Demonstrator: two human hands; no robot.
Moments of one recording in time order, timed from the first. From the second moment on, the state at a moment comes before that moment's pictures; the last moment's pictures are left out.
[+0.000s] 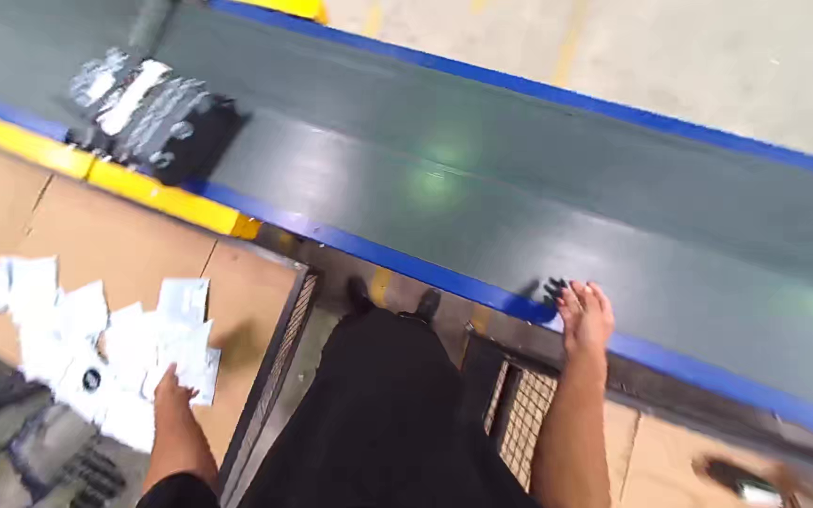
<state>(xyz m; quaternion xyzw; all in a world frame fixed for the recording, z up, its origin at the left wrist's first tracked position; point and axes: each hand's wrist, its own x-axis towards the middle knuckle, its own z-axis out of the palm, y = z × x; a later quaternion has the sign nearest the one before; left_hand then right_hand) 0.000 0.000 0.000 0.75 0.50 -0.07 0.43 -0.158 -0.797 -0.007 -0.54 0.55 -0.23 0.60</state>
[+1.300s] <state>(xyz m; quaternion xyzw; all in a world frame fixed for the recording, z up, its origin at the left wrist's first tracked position) 0.244 -0.355 0.007 0.73 -0.03 -0.17 0.66 0.032 -0.609 0.006 -0.63 0.34 -0.16 0.69</state>
